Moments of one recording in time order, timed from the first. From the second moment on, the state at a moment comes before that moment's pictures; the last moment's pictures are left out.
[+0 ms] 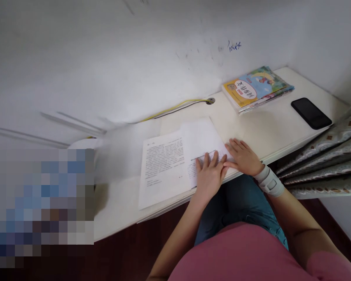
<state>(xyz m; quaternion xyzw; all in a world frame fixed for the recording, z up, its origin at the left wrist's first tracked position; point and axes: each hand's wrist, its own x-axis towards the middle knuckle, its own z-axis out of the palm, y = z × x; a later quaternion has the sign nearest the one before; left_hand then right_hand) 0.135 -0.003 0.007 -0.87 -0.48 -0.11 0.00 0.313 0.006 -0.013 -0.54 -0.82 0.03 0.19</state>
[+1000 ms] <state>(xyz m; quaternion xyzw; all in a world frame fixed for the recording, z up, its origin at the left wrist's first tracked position) 0.139 0.006 -0.006 -0.88 -0.44 -0.17 0.04 0.435 0.012 0.004 -0.66 -0.69 -0.02 0.30</state>
